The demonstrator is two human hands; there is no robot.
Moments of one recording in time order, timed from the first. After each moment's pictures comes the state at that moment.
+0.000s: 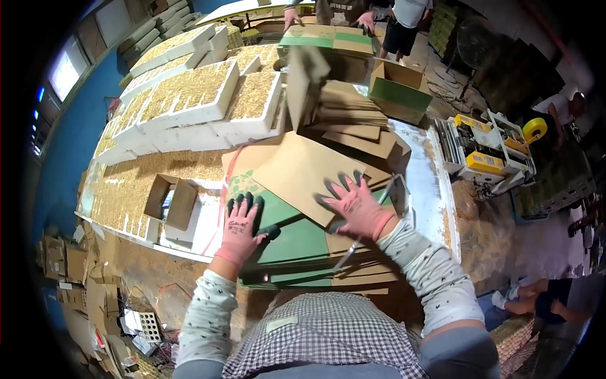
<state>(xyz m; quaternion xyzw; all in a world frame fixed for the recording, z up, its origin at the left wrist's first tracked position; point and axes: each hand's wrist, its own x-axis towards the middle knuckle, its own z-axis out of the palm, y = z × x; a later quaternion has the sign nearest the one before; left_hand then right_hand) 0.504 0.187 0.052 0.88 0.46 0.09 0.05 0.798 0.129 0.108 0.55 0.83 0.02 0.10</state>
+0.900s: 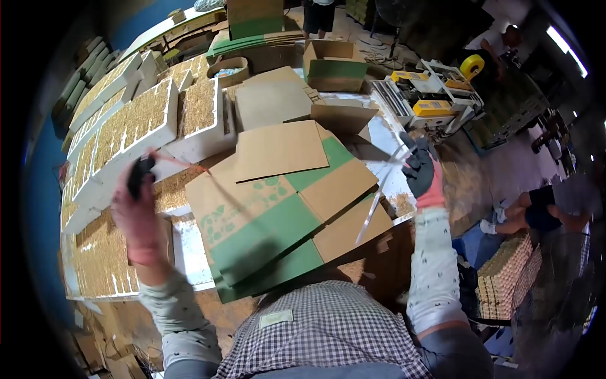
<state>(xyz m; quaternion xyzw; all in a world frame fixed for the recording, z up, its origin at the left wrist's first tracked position) 0.451 0.258 0.214 0.76 0.44 0.44 0.18 0.876 0.019 0.115 0.42 0.20 -0.31 -0.83</state>
